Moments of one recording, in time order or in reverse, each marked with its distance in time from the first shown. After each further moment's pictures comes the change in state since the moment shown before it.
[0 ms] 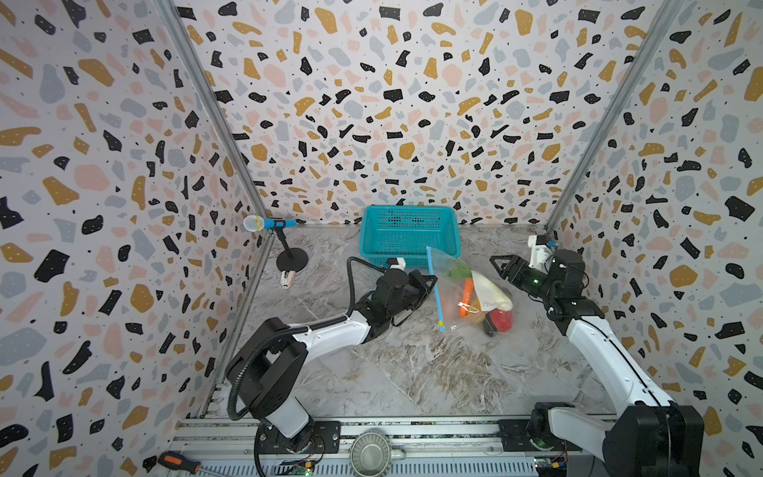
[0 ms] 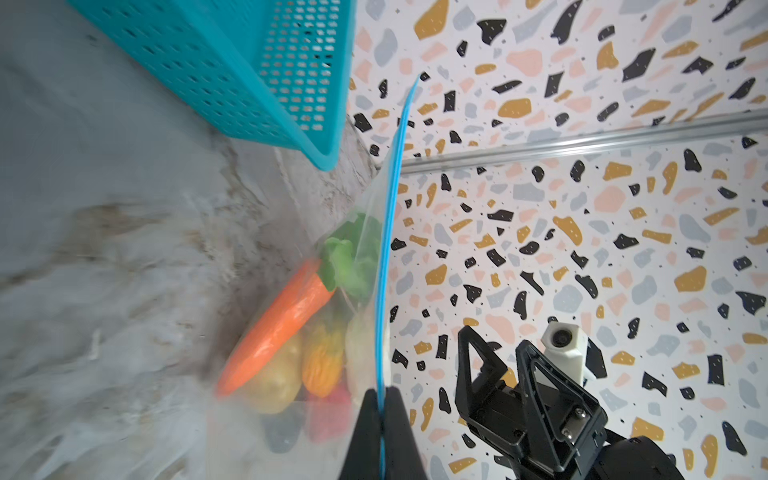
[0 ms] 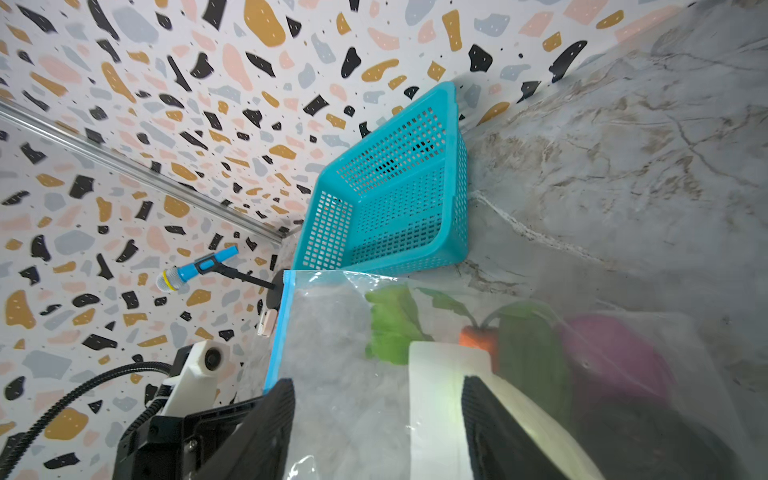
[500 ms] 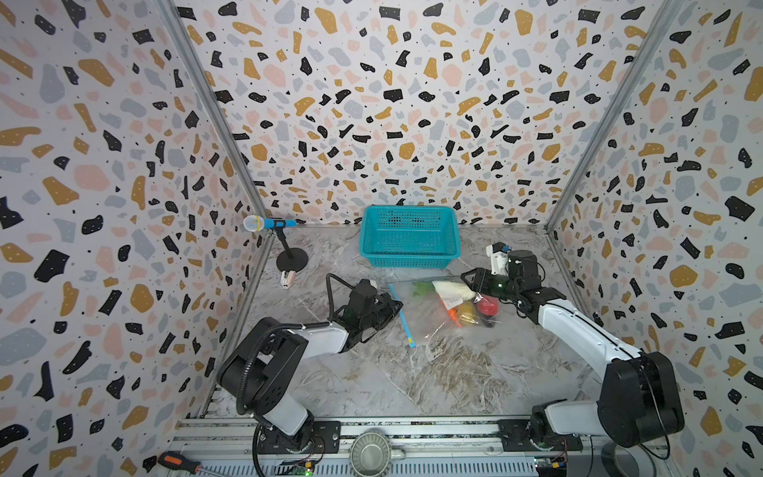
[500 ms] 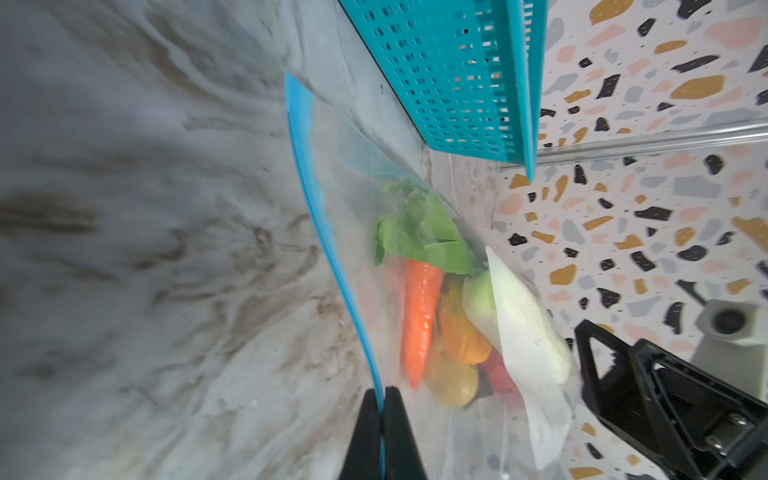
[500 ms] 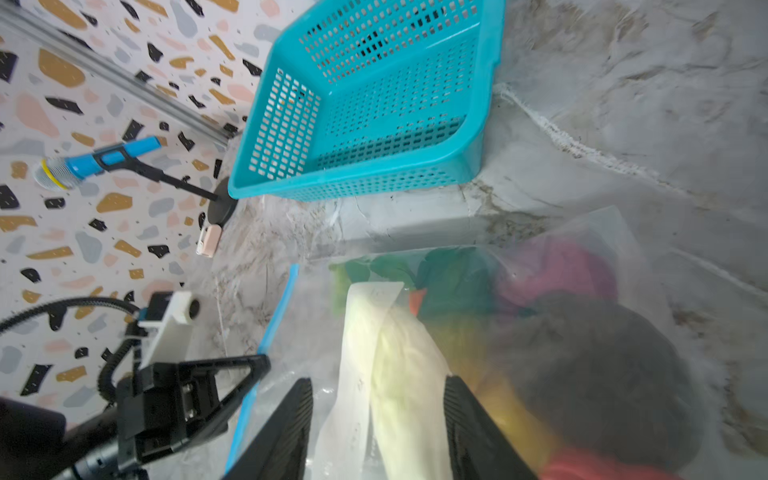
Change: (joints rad) left arm 0.218 0.017 -0.206 -0.082 0.181 0.280; right arm 0.205 0.208 0.037 -0.053 0.097 -0.140
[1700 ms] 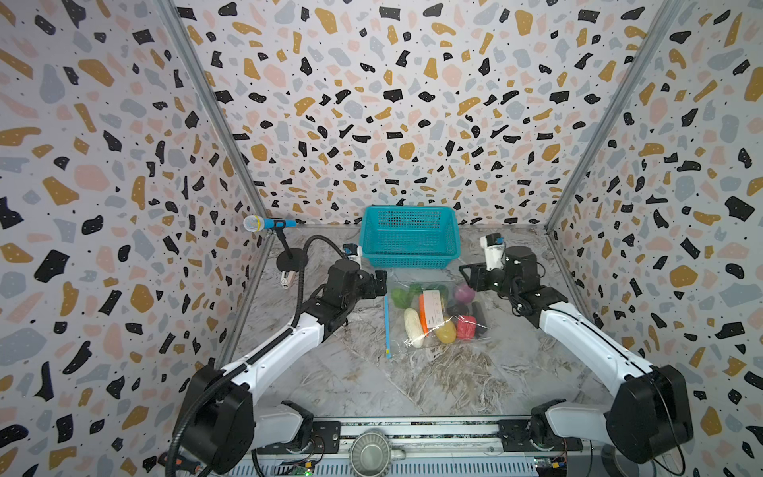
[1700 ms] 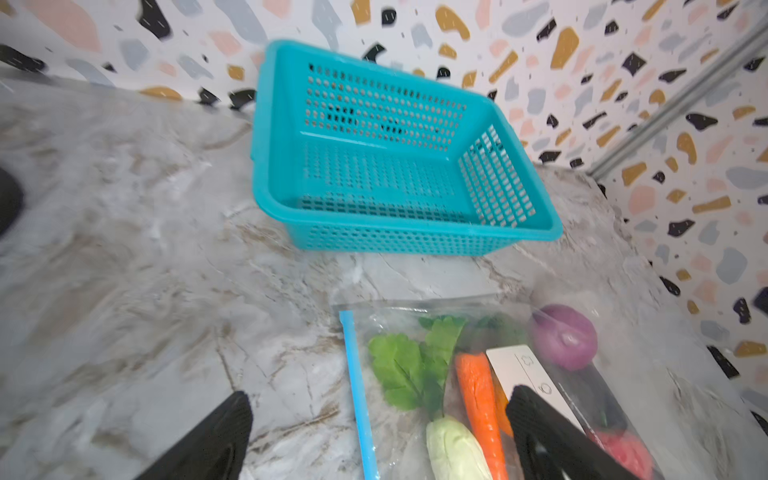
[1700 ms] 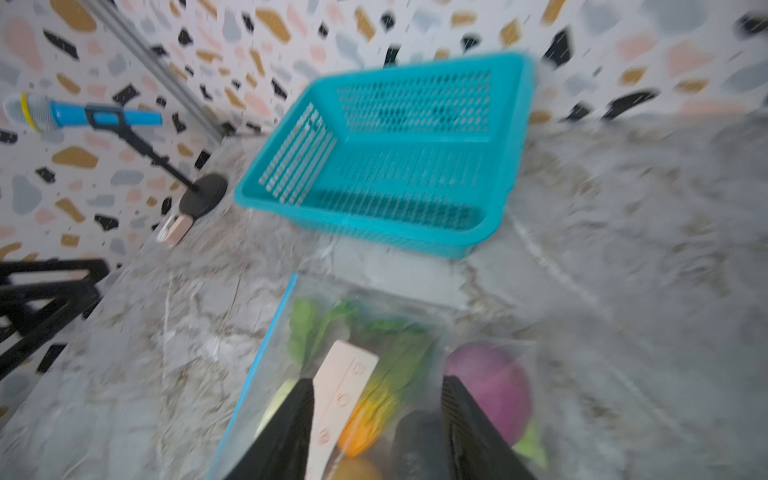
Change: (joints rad) left arm 0.057 -0.360 0.175 -0.429 -0.436 0.735; right arm 0.008 -0.135 0.011 0.074 0.187 -0.234
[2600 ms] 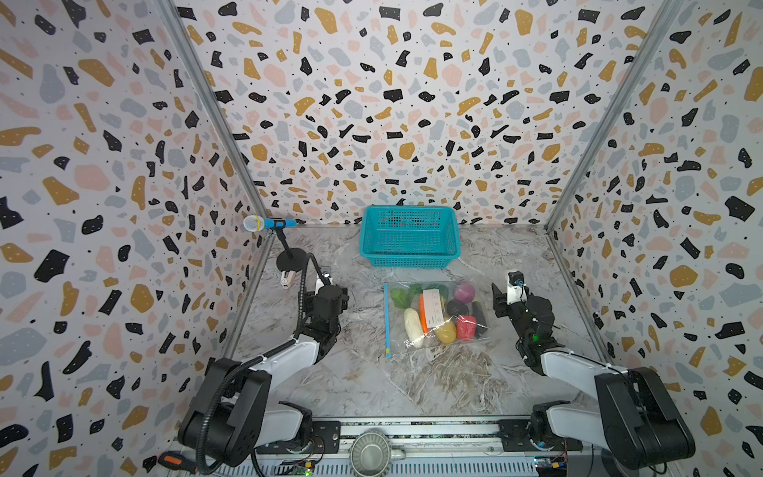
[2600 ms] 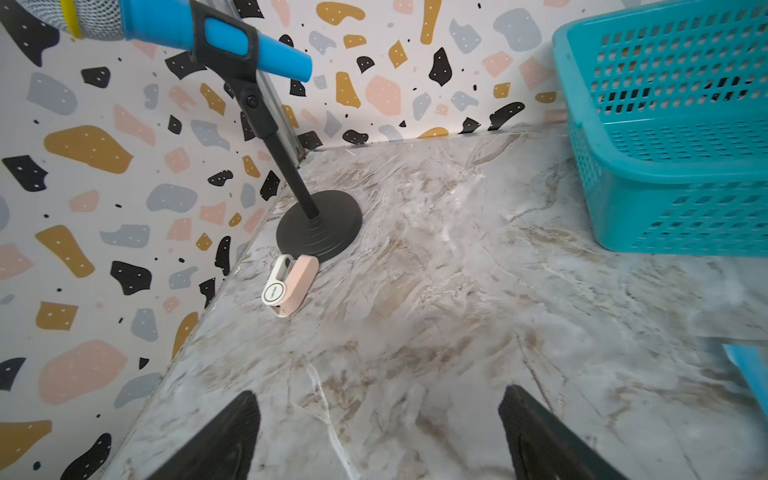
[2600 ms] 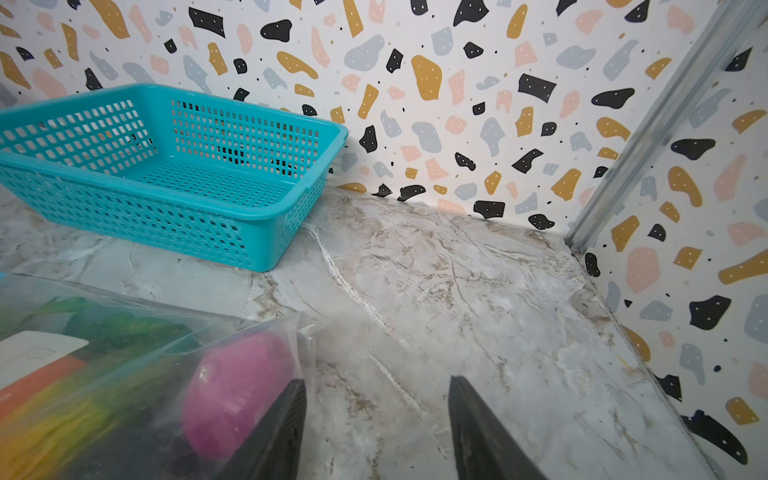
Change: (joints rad) left arm 0.164 0.077 -0.365 0.479 -0.428 0.347; right arm -0.111 0.029 -0.599 0.856 0.266 -0.372
